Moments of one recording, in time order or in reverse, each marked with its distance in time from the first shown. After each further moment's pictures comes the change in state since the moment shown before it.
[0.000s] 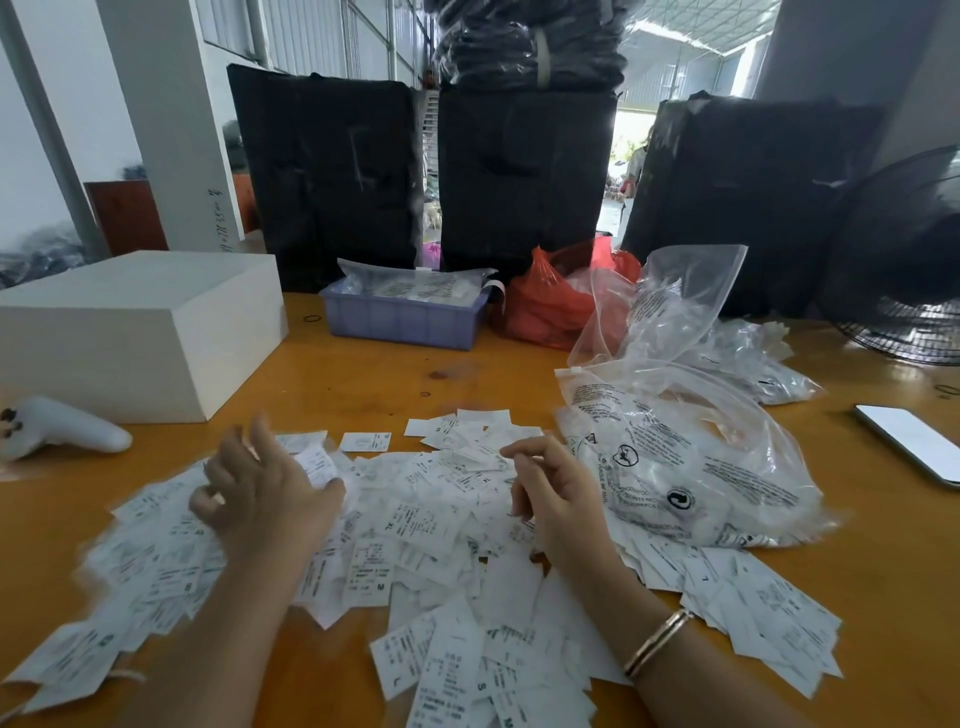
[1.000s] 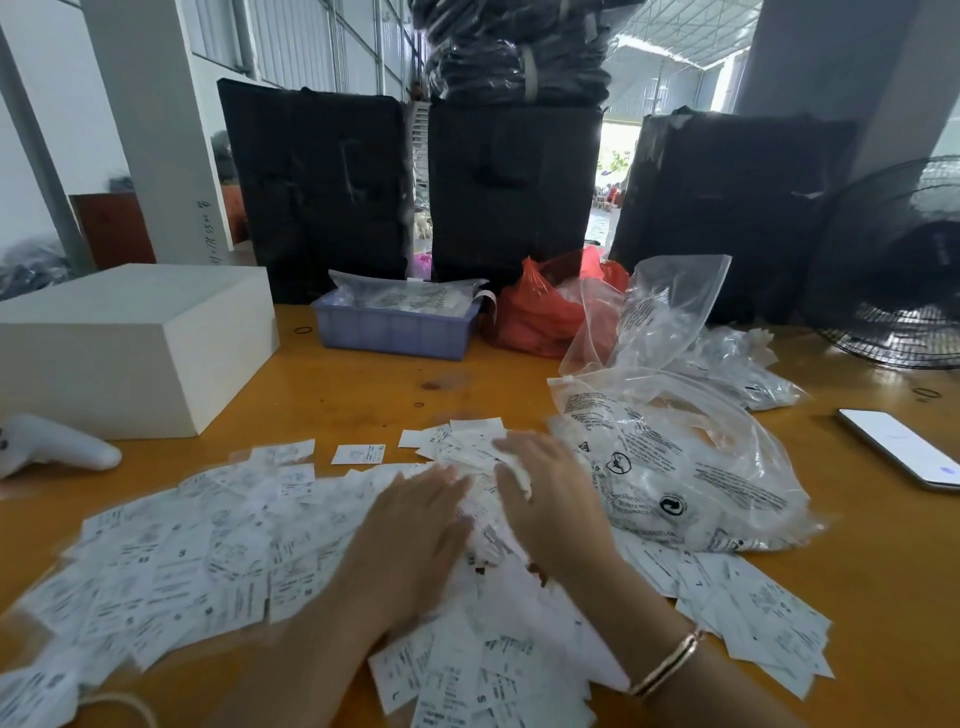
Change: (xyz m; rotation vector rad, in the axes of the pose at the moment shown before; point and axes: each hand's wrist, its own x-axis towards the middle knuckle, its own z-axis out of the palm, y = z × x) left_hand -0.054 0.041 0.021 -0.141 -0.283 0.902; right_hand 0.010 -0.011 0.001 -0.870 -0.056 -0.190
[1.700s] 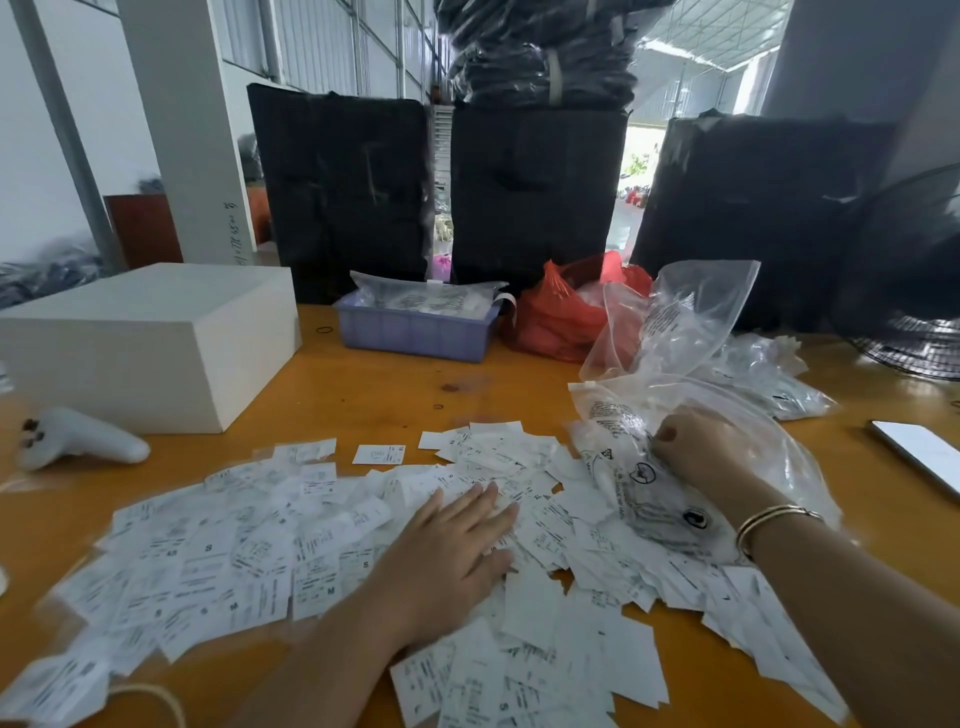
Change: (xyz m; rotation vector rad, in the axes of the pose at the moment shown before) left_hand -0.001 -0.003 0.009 -0.021 -0.243 0.080; right_hand 0.069 0.138 -0.053 -0.401 -0.140 0.506
